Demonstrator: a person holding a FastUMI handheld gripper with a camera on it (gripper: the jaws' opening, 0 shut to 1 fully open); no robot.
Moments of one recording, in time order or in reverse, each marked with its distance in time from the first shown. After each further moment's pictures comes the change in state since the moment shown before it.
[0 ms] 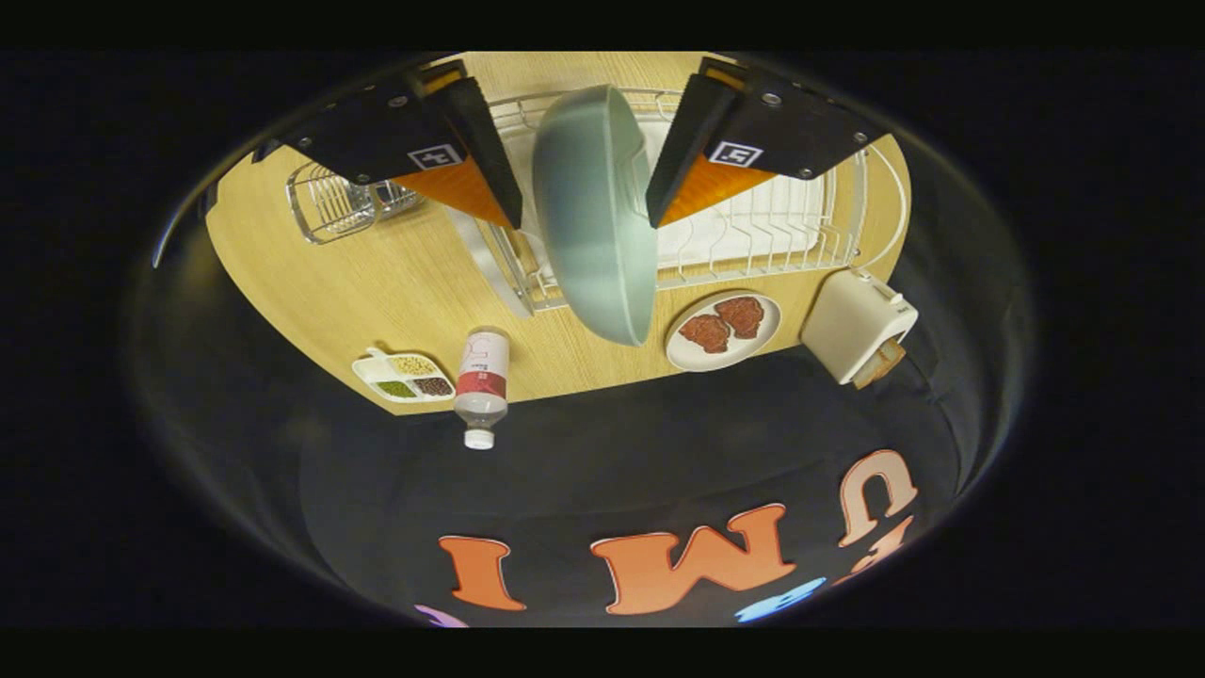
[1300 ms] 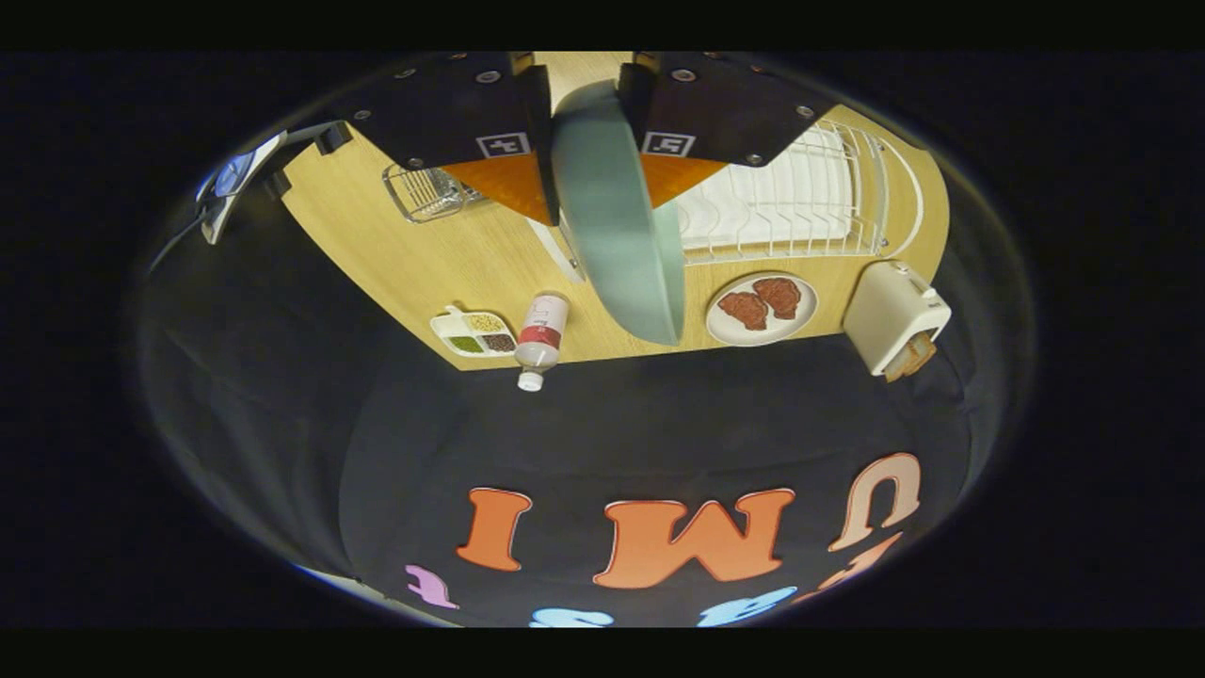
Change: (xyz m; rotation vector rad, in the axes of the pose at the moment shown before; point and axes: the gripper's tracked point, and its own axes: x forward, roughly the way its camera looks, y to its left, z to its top) arm -0.071 -0.011 0.038 -0.058 -0.126 -0.210
